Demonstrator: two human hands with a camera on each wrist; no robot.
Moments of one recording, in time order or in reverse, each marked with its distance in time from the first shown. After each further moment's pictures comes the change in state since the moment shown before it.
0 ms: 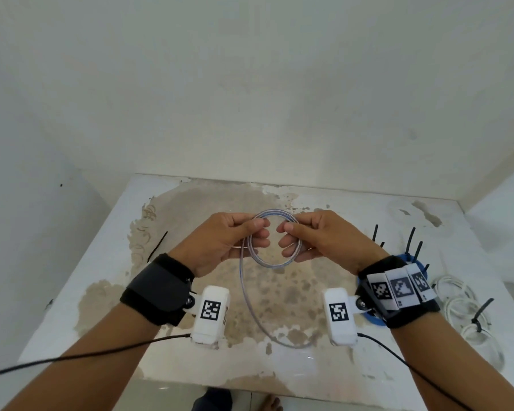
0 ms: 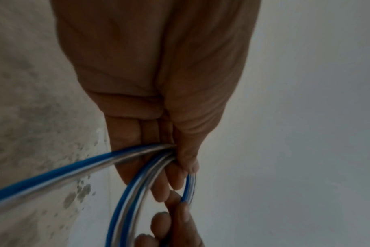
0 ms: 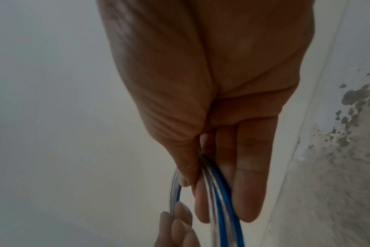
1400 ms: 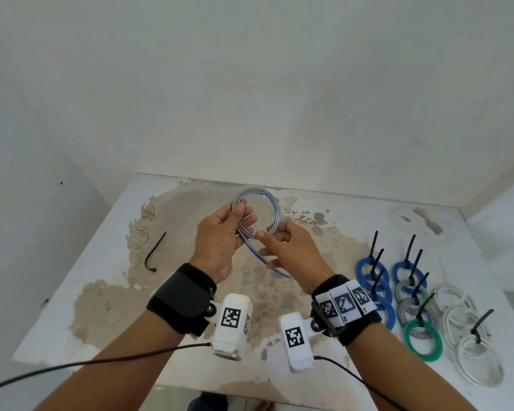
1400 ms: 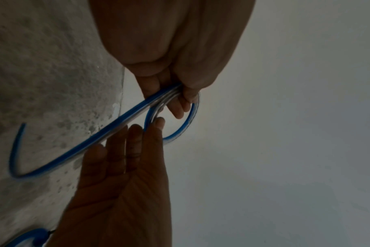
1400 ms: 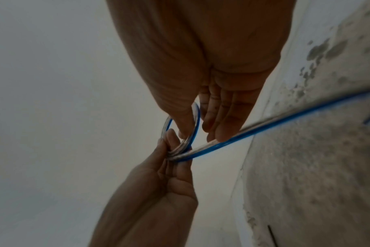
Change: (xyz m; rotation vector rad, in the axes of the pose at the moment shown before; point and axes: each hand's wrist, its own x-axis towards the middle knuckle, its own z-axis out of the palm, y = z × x) left_hand 0.025 -0.019 0.022 -0.405 0.485 0.149; right_hand 0.035 0.039 0.051 0.225 0.292 -0.012
